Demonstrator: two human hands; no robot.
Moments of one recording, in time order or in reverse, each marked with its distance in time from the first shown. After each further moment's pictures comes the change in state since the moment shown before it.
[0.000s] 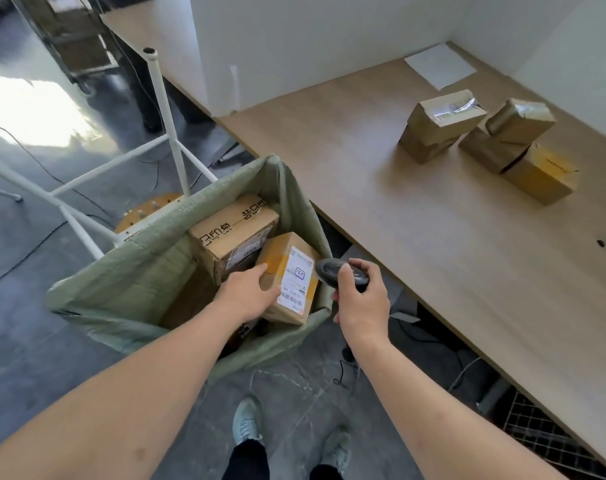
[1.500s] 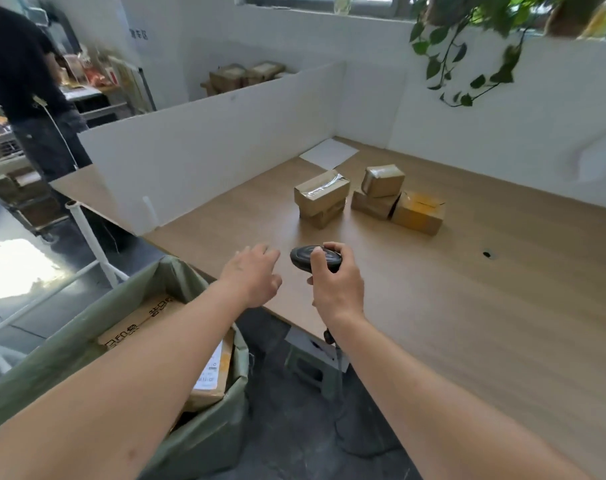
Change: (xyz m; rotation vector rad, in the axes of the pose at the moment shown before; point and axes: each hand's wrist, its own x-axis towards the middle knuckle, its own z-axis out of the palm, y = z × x) left_hand -0.052 0.308 -0.032 0.588 0.310 0.492; right_hand 0.058 -0.081 -0.207 0.176 0.101 -0.262
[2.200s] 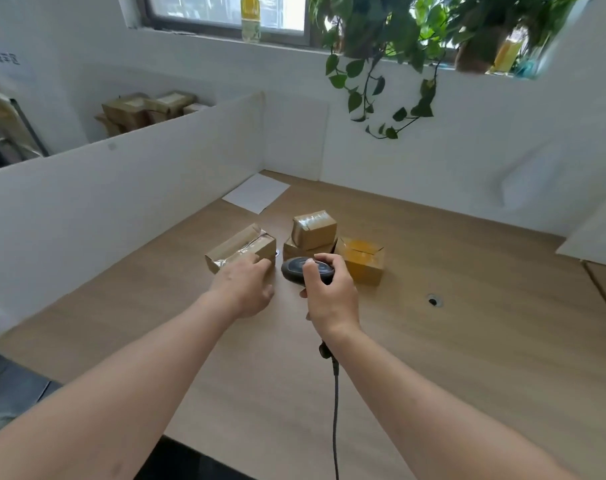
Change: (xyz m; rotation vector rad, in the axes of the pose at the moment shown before) left_hand 0.280 0.112 -0.034 -0.009 -0.006 0.142; right_hand 0.260 0.002 -0.094 -0.004 0.160 -0.004
